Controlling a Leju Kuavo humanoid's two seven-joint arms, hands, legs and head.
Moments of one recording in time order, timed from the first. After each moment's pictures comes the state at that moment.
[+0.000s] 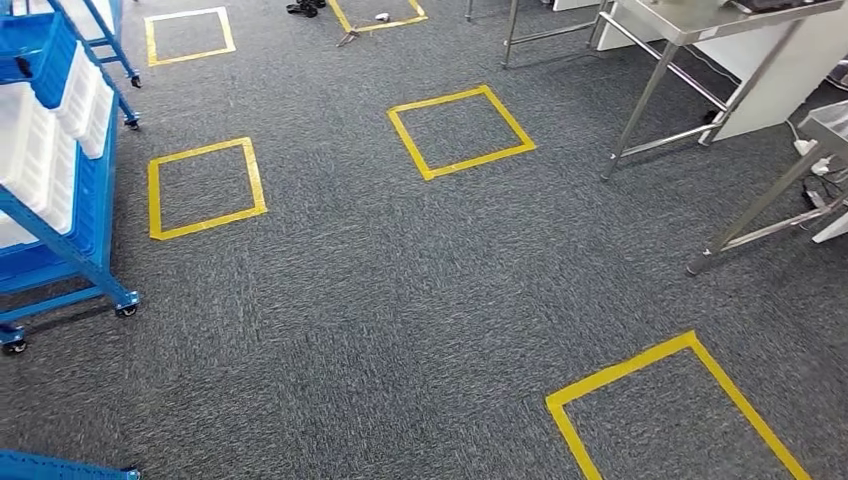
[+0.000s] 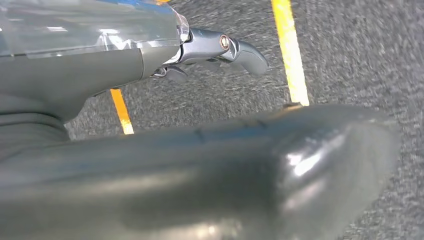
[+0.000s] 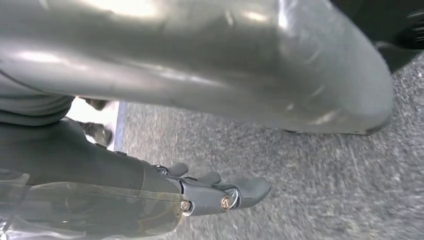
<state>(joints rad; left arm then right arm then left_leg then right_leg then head) -0.09 -0.05 1.30 -0.22 -1.10 -0.10 -0.33 -0.09 0.10 -1.20 -0.20 1.27 0.04 0.10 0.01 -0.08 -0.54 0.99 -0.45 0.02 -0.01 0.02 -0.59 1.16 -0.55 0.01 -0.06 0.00</state>
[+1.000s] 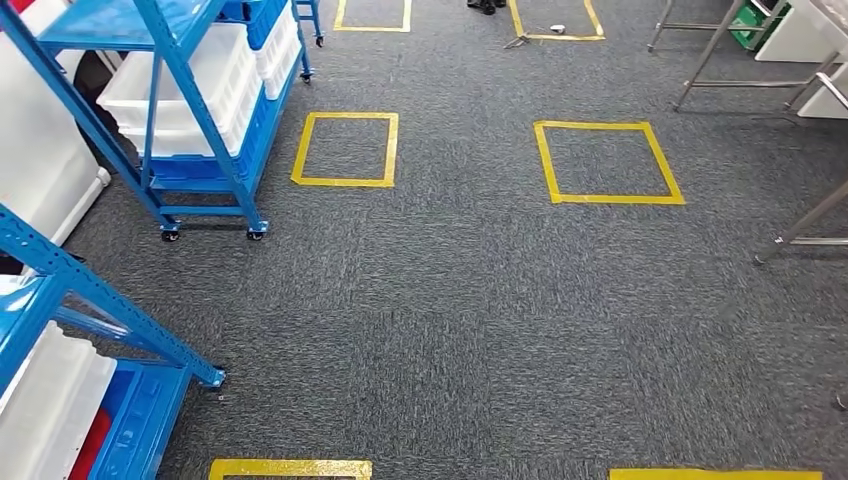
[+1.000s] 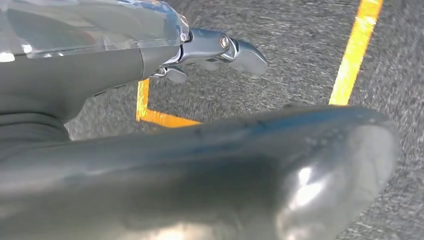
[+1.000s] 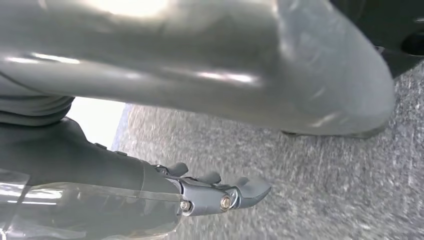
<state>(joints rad) -0.09 -0.05 1.30 -0.21 -1.09 -0.09 -0.33 -0.09 0.10 -1.20 -0.20 1.28 0.04 0.10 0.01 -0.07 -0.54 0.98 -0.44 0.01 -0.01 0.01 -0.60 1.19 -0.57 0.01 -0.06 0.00</state>
